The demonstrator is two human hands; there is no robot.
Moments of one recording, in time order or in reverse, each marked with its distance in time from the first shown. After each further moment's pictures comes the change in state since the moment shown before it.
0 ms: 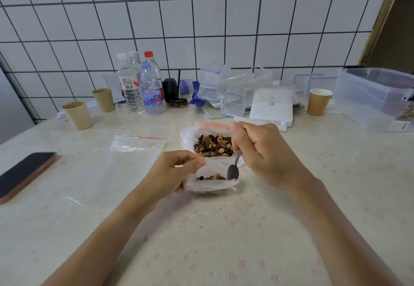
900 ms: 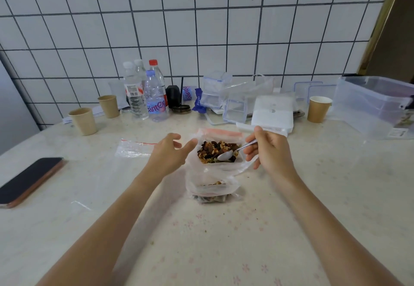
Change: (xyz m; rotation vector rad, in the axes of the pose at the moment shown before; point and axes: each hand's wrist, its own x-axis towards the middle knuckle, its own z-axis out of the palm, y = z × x) left_hand 0.061 0.006 -0.023 0.447 0.298 -0.110; right_hand 0.007 0.056 0.022 0.358 0.314 0.661
